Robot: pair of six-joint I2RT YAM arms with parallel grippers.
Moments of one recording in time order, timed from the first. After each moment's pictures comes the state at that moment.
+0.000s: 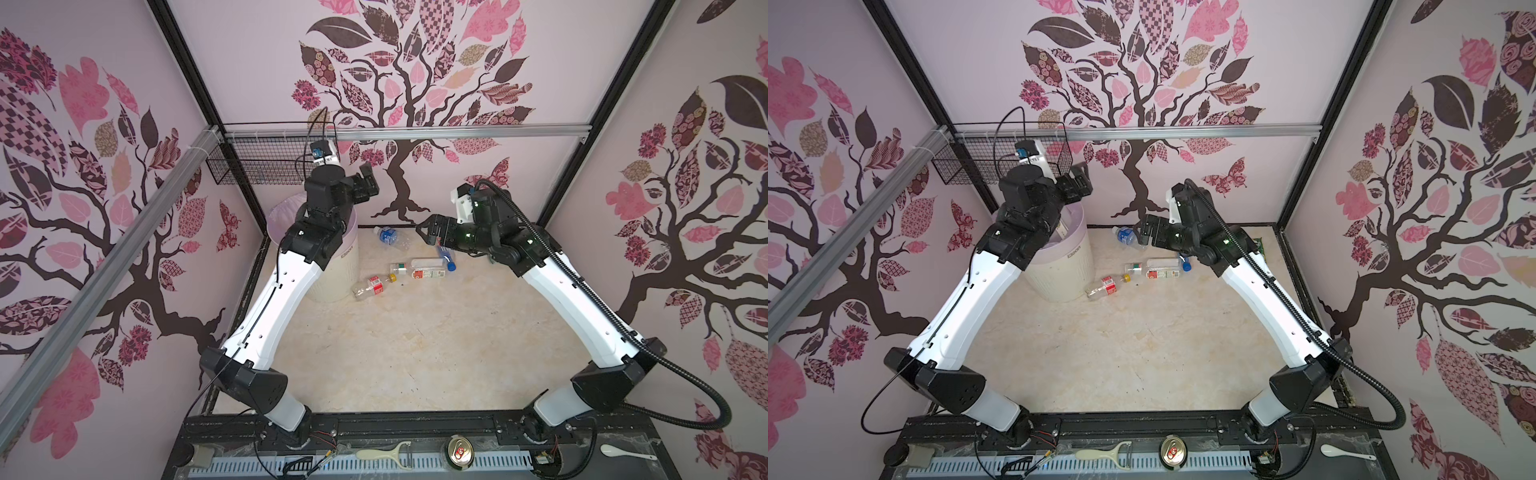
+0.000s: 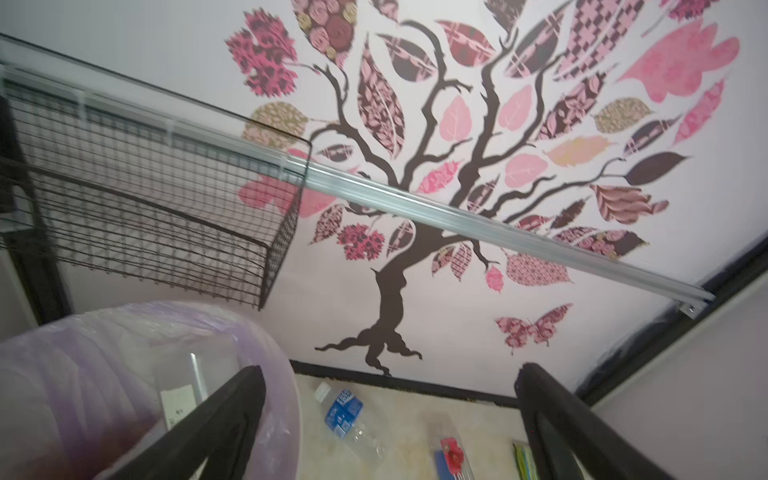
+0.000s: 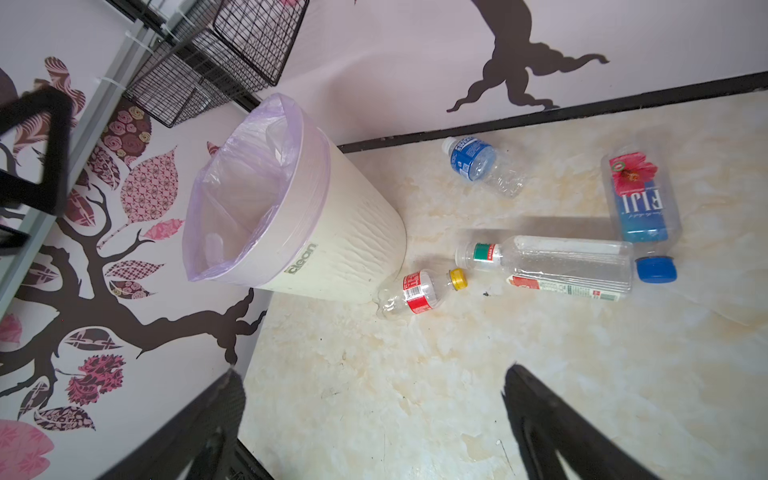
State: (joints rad) left arm -0.47 1.58 1.86 -0.36 -0.34 -0.38; right arm 0.55 1.53 1.81 -0.76 -0.14 0.60
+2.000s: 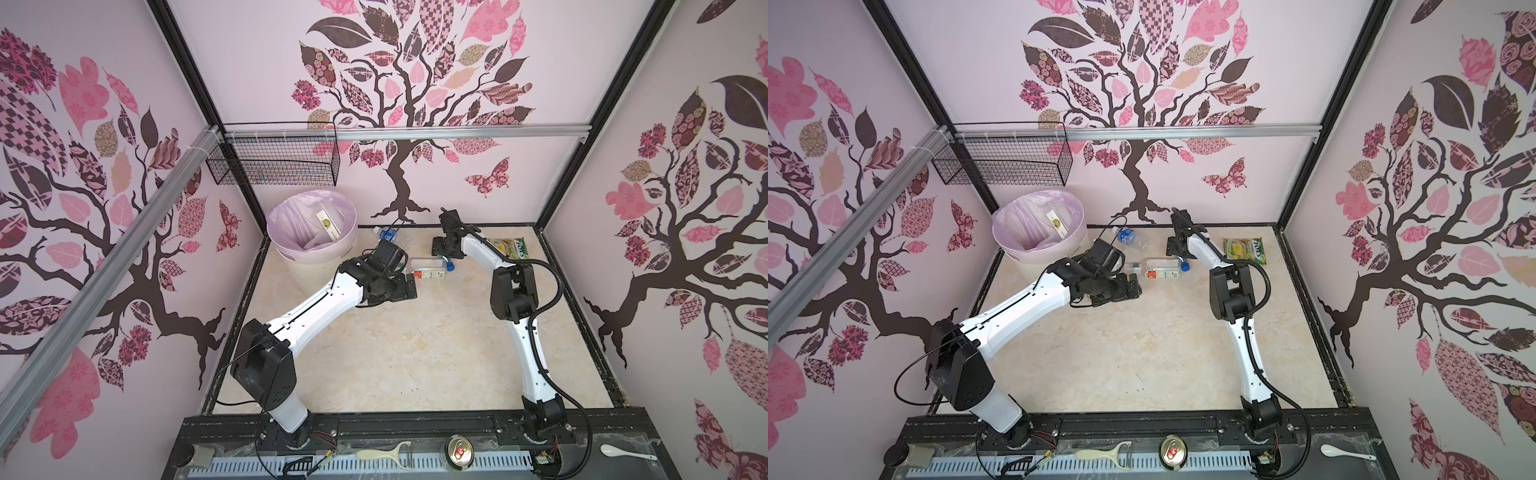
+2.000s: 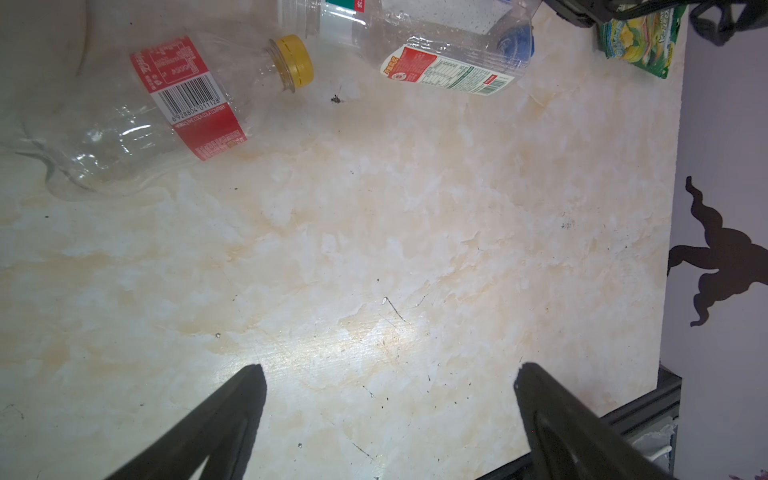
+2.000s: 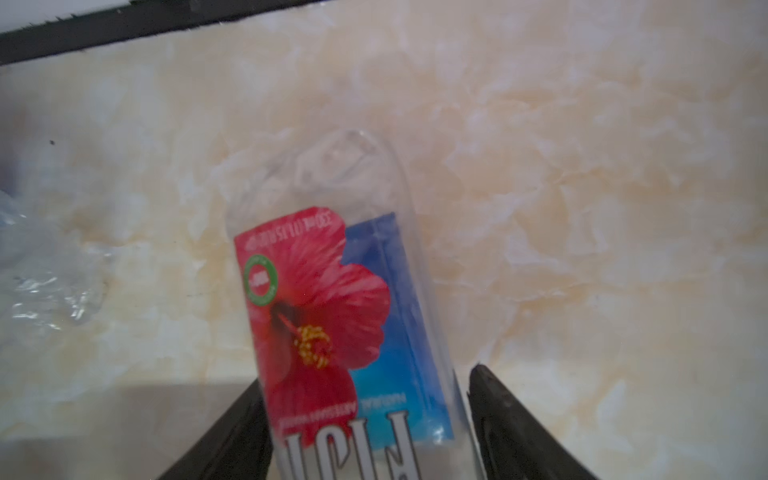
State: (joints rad) left arm -0.66 1.64 1.45 -0.83 0.07 -0.71; right arm 0.29 2.52 2.22 -0.72 0.12 0.39
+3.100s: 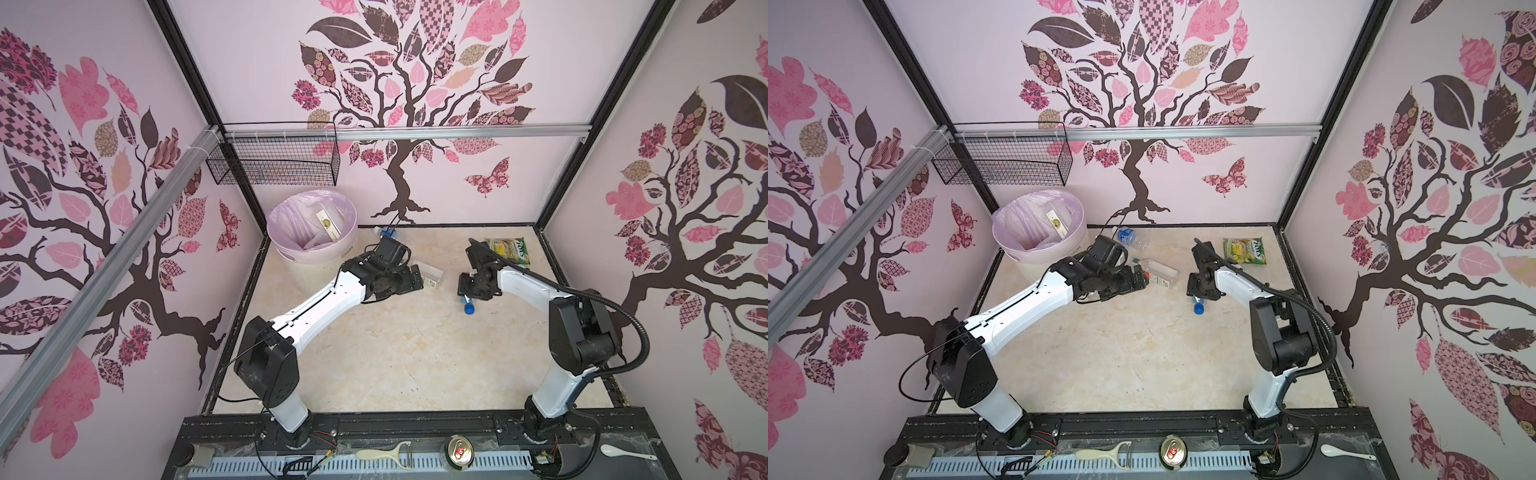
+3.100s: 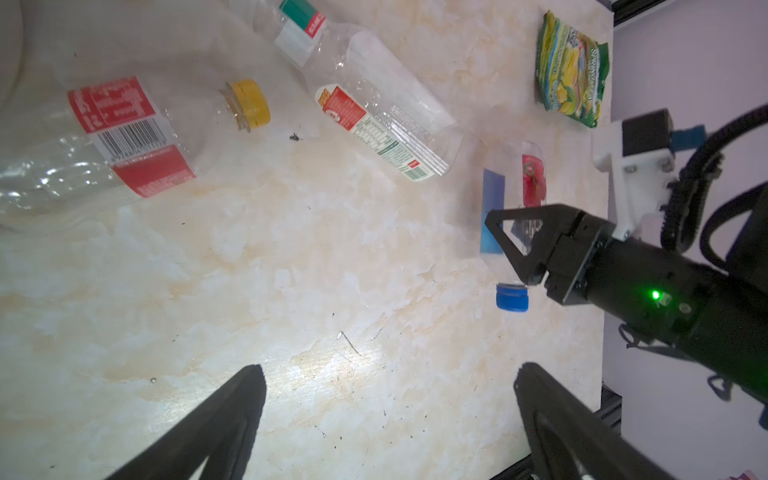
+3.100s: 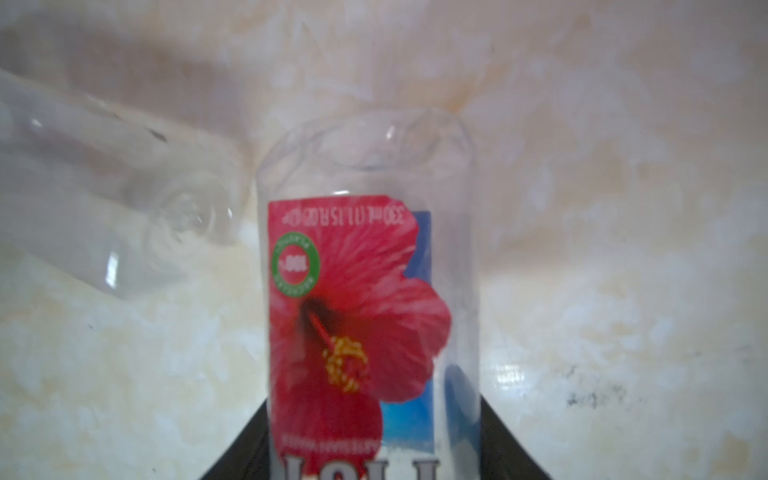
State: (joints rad) left arm -0.67 1.66 1.43 -0.70 0.09 -0.80; right arm 0.30 1.73 1.15 -0.59 0.01 0.48
